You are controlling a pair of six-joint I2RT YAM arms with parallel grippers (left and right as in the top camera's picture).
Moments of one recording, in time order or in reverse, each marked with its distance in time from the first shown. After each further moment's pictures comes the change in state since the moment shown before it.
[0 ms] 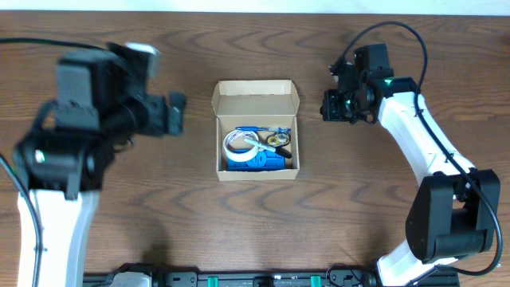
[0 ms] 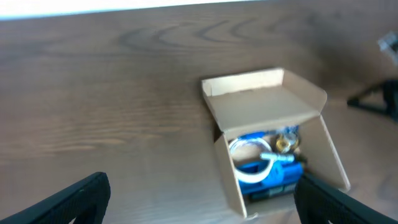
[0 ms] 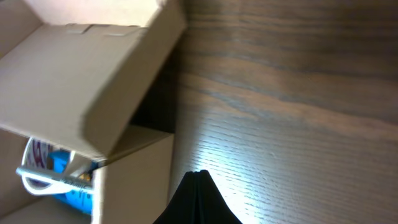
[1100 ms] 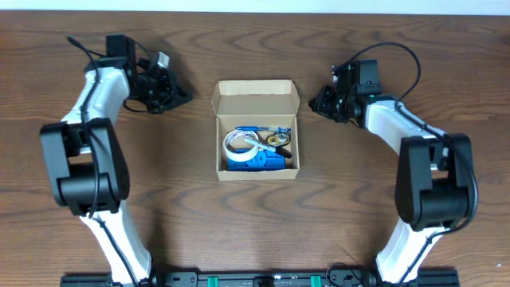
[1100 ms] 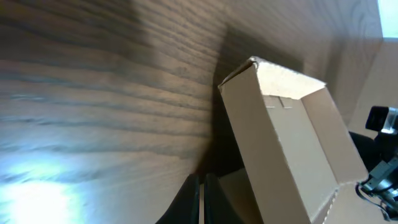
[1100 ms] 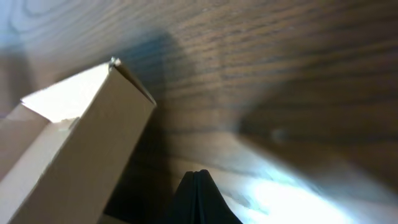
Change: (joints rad) left arm 0.167 0.878 0.000 0.324 0.561 -0.272; right arm -0.021 0.212 -0.138 0.545 -0.142 0.376
